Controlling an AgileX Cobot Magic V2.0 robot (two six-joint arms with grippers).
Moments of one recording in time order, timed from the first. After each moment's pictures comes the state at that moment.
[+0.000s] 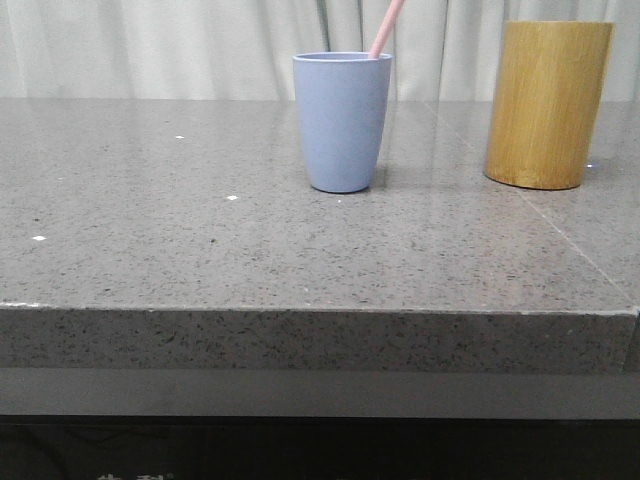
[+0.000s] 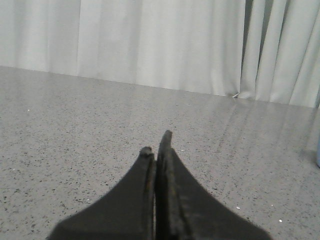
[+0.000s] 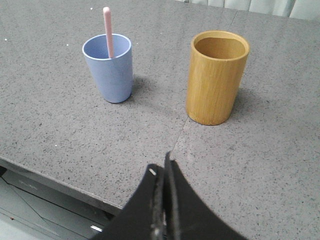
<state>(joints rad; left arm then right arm) -0.09 0.00 0.00 -0.08 0.01 -0.02 0.38 0.46 -0.82 -0.01 0.83 0.09</state>
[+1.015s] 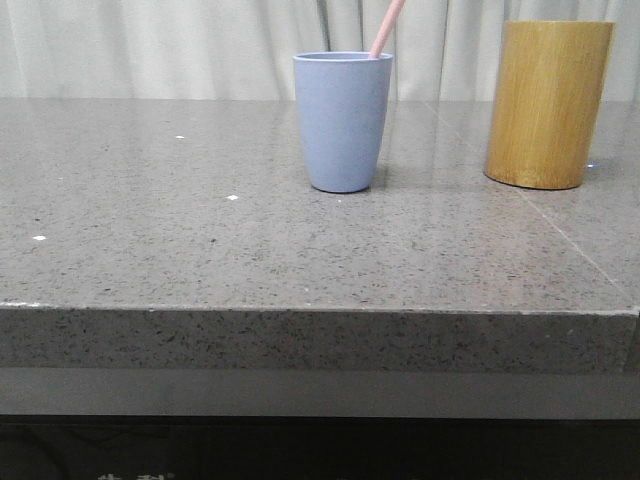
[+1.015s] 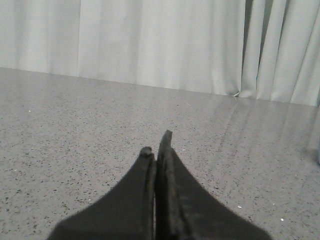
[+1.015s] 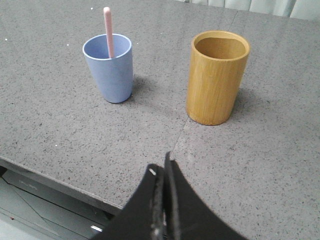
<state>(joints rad) -0.09 0.00 0.00 -0.08 0.01 -0.01 0.38 0.46 -0.82 -0.01 0.83 0.09</state>
